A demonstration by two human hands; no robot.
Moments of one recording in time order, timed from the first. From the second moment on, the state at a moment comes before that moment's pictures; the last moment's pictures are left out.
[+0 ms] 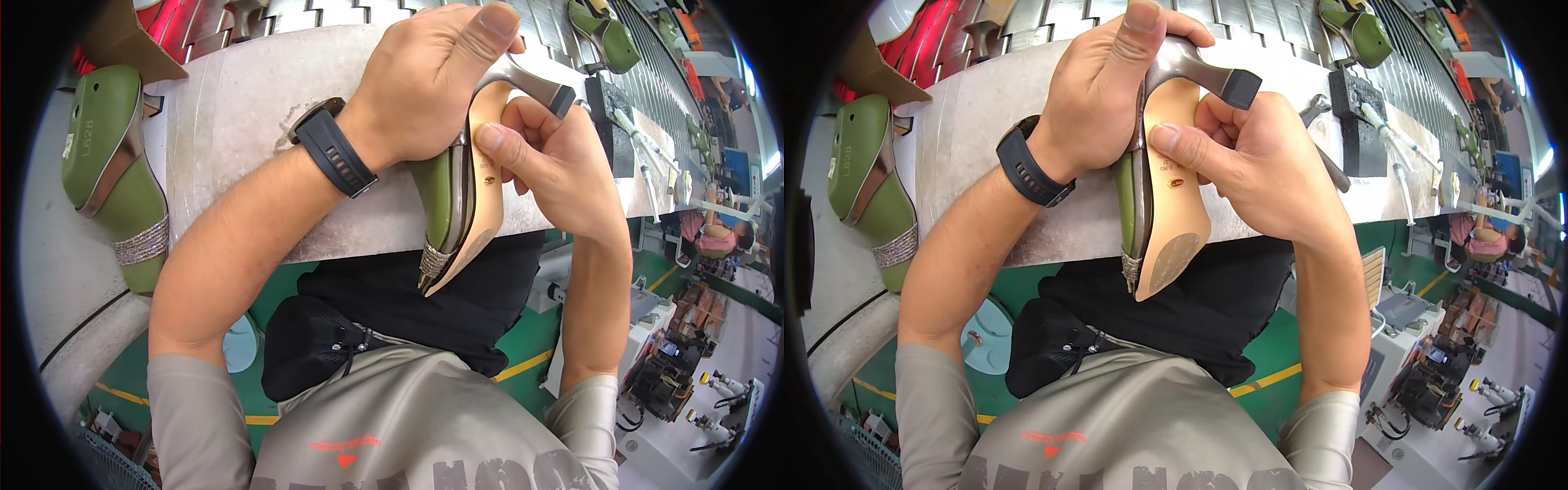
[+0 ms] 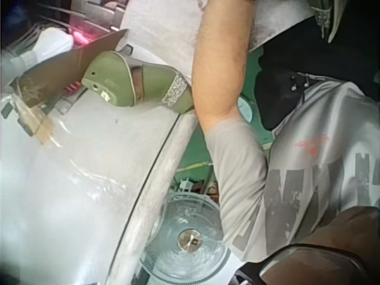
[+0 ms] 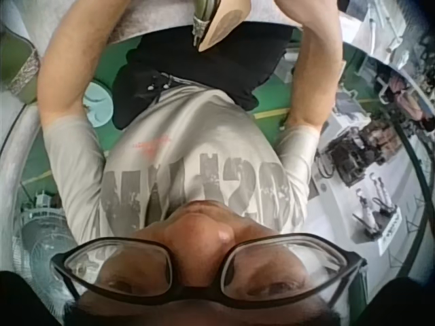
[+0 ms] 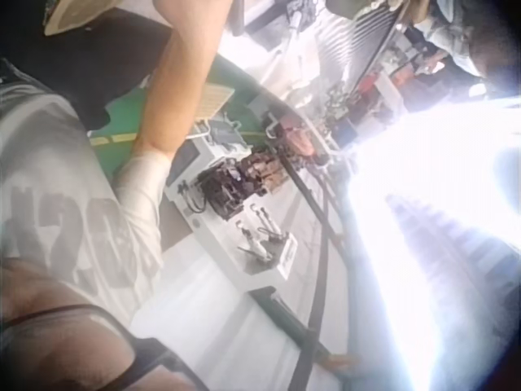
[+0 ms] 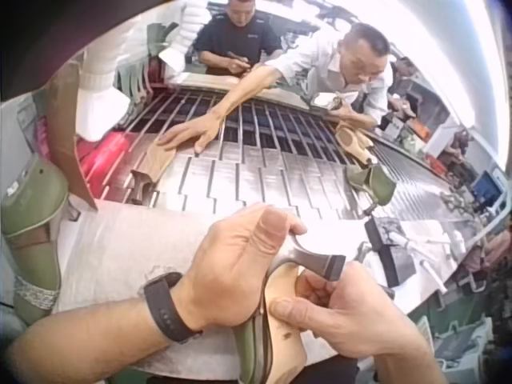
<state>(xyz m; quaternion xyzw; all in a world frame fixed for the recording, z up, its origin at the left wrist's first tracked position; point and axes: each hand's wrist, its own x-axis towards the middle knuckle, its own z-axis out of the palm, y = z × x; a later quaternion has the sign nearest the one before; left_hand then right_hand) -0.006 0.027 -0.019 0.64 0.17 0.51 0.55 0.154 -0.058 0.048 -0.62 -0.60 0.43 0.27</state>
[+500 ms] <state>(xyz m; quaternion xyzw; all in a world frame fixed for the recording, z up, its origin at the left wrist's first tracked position) -0.002 0.024 -0.013 0.65 0.19 0.52 0.52 0.149 -0.058 0.025 -0.65 -0.58 0.35 0.34</state>
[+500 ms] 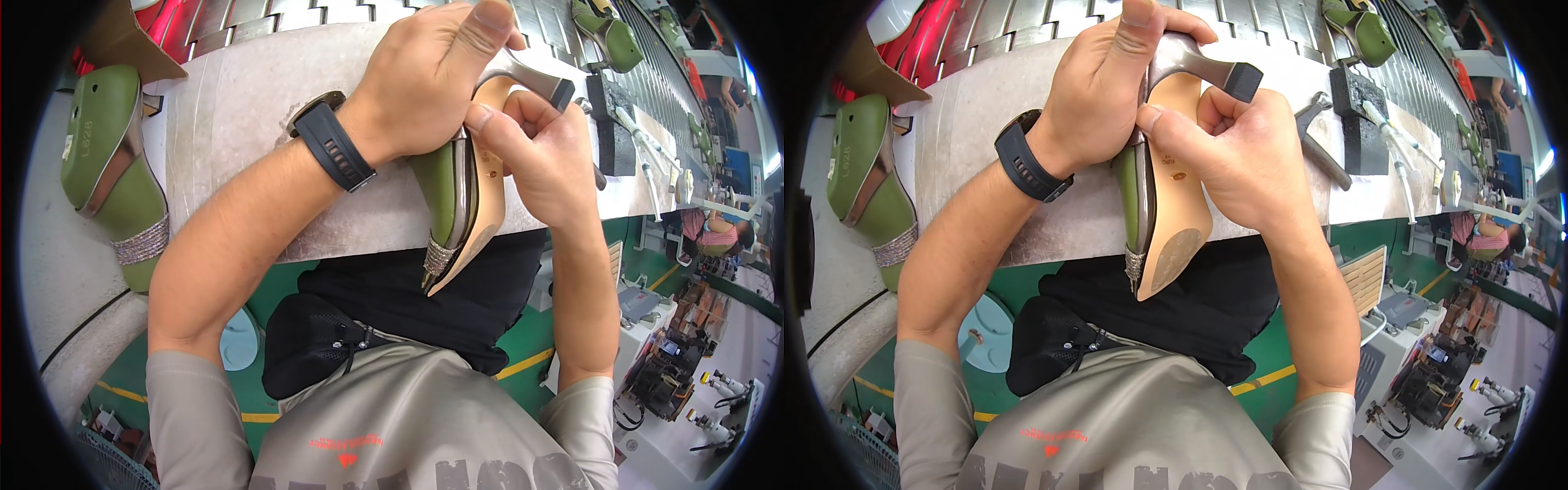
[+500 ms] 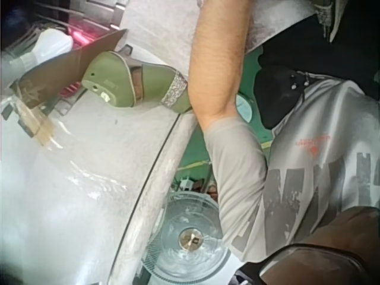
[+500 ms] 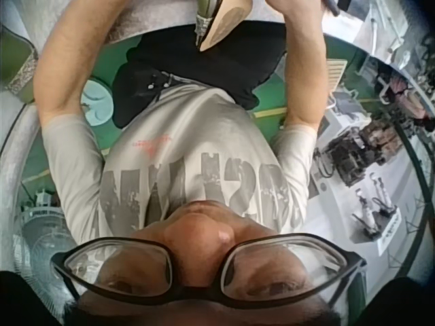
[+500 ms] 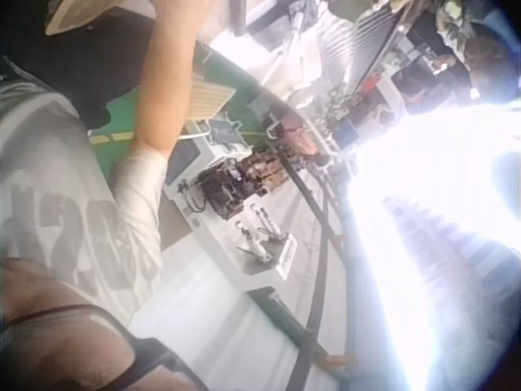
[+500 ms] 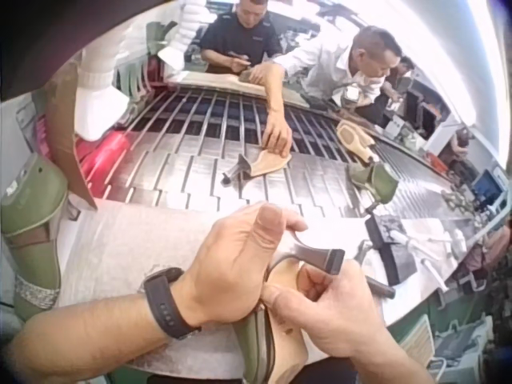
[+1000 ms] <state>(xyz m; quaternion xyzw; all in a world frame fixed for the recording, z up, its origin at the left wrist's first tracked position) -0.002 0.018 -0.006 0.64 0.21 0.52 0.52 0.162 -0.066 0.025 -0.61 -0.58 0.44 0.32</state>
